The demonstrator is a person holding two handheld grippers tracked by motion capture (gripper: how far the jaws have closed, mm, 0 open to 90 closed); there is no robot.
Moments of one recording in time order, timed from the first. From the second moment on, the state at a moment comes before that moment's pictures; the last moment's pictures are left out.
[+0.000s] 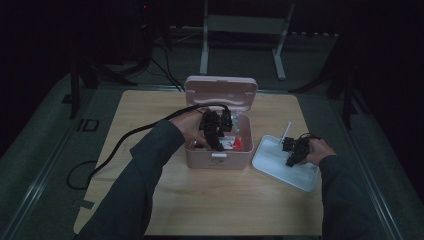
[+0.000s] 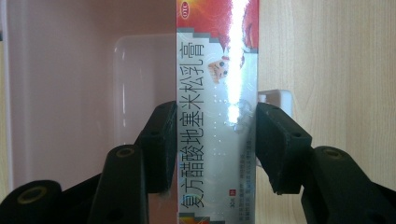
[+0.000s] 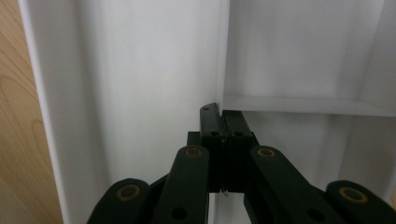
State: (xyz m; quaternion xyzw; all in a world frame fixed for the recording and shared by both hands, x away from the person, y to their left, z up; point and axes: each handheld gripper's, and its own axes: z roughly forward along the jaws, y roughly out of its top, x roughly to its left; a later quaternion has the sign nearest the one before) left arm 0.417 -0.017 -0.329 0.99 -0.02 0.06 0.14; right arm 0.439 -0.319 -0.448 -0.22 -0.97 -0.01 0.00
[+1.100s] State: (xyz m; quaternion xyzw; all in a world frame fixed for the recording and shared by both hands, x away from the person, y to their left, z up) left arm 0.417 -0.013 -0.323 0.98 0.00 0.06 0.16; right arm 0.439 -0.319 -0.448 -0.22 -0.97 -0.01 0.00
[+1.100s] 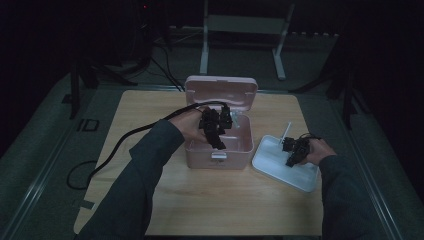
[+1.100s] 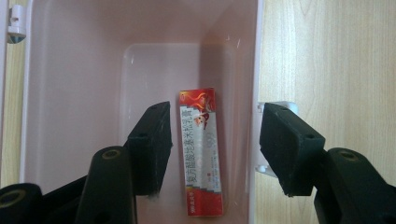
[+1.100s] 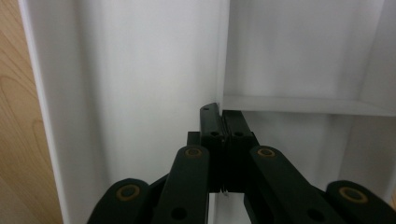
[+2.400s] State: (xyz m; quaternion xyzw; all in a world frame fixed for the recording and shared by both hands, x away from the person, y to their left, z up) left arm 0.402 0.043 -0.305 0.97 0.02 0.09 0.21; right arm 0.436 -0.329 -0.437 -0.23 -0.97 -0.02 0.00
